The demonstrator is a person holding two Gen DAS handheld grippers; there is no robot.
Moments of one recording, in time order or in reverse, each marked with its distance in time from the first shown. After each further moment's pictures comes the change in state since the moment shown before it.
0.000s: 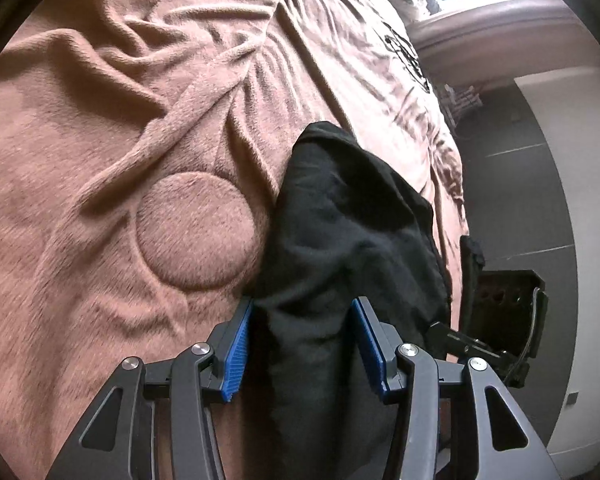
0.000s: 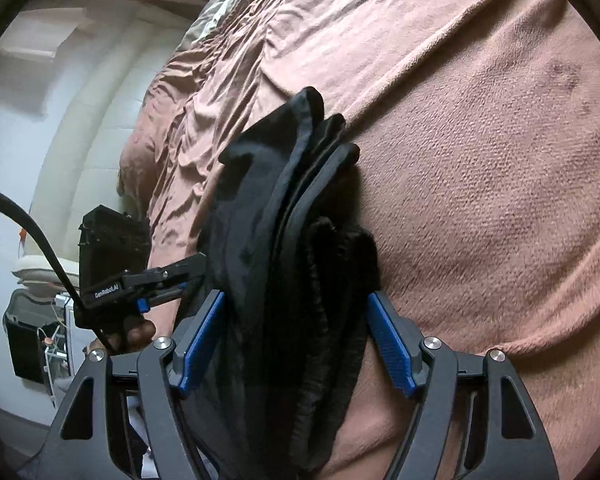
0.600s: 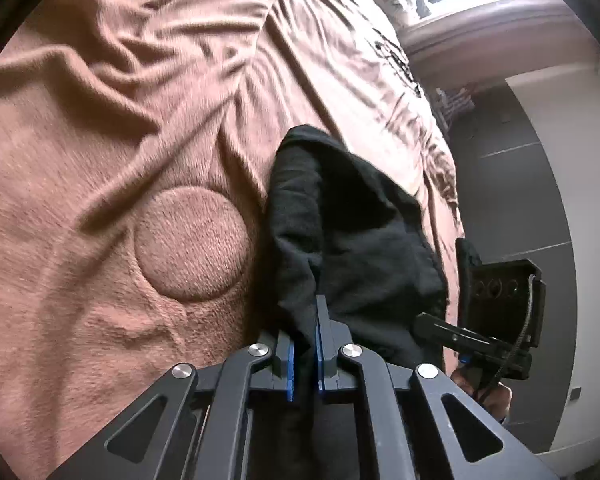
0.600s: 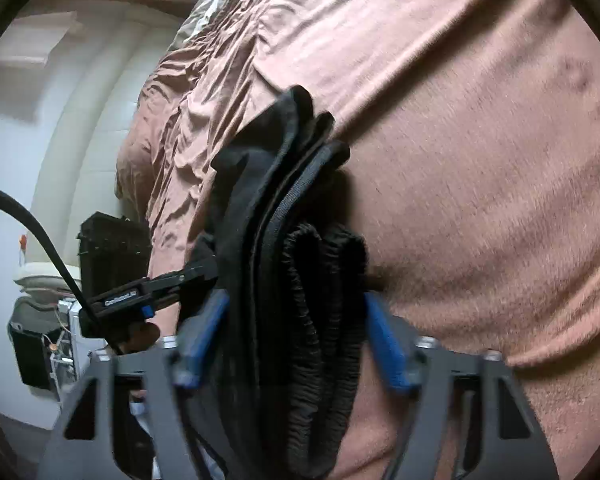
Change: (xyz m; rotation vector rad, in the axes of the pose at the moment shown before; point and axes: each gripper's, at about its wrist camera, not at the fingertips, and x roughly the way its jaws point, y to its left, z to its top) left arm -0.016 0.002 -0.008 0.037 -0.032 -0.010; right arm 0.003 0.010 0.009 0.008 0.014 -0.002
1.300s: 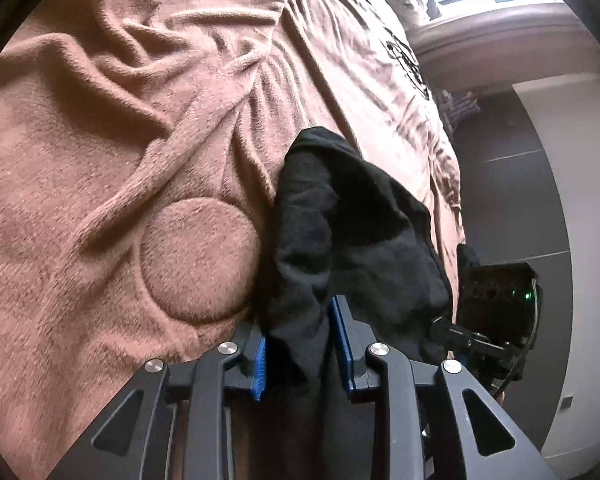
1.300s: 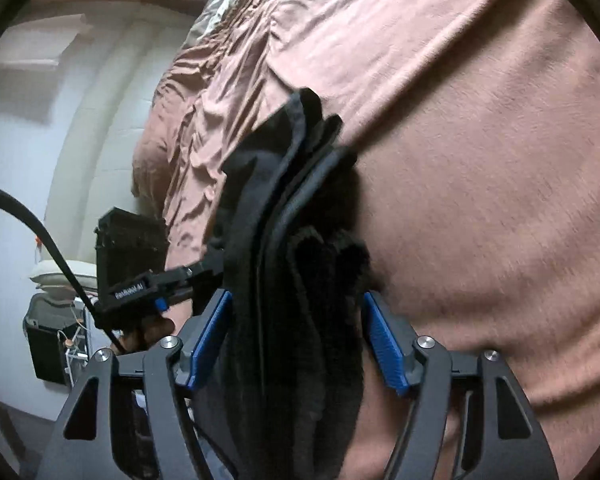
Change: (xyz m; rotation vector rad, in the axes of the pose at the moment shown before) left arm 0.008 0.015 0.013 -0.044 0.022 -0.009; right arm 0.009 -0.016 0.009 0.012 0.018 0.095
